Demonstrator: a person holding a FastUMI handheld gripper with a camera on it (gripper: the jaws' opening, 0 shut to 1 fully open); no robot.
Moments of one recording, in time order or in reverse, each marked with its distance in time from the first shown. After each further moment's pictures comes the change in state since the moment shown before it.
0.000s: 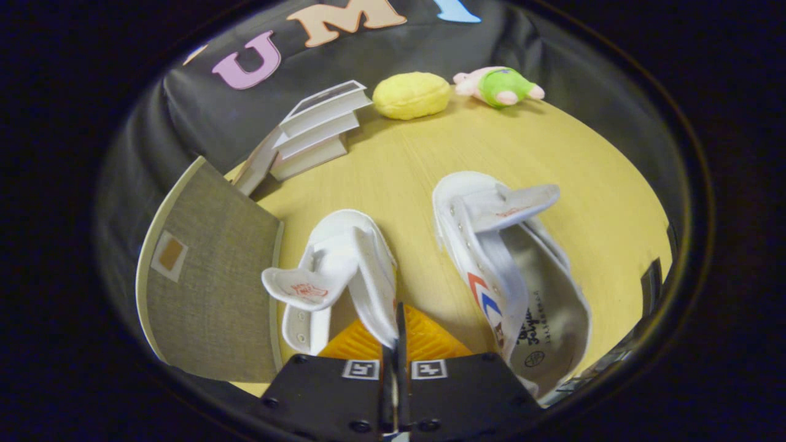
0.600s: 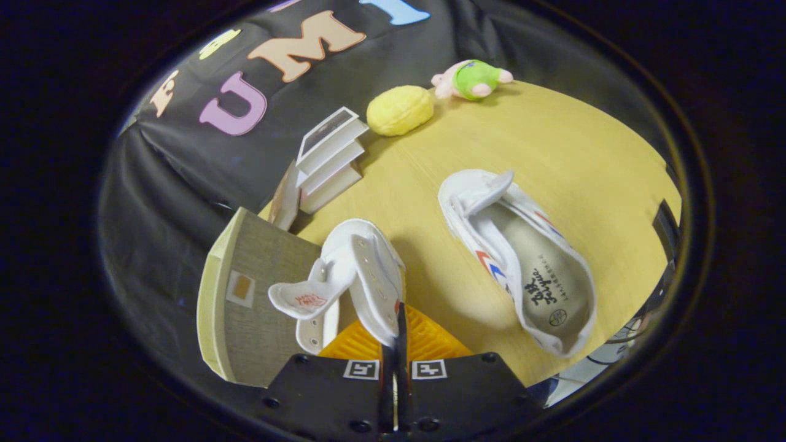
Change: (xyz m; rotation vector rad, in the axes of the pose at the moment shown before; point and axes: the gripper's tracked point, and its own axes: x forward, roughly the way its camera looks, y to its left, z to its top) arm -0.054 0.025 0.010 0.276 -0.046 0.151
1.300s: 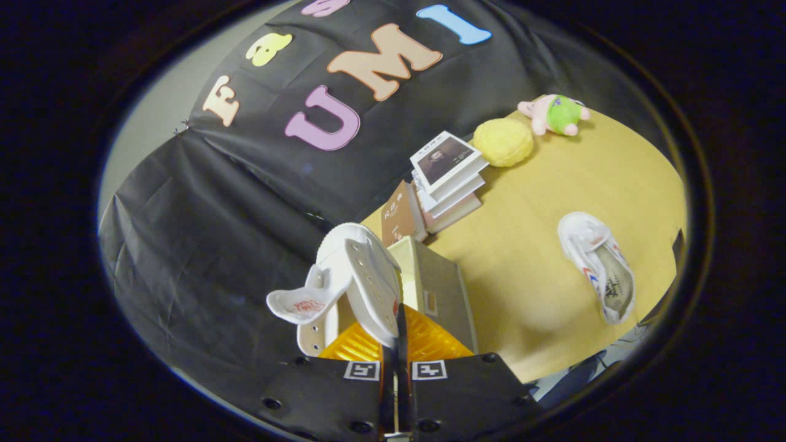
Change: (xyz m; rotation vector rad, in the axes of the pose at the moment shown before) arm -0.085 0.186 0.027 -0.037 0.012 0.300
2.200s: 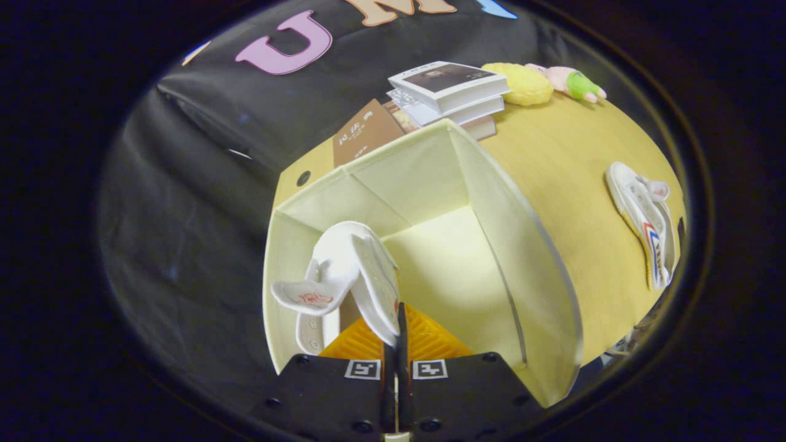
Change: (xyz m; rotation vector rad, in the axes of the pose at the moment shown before) arm 0.166 0.002 -0.101 -0.048 0.178 -0.364
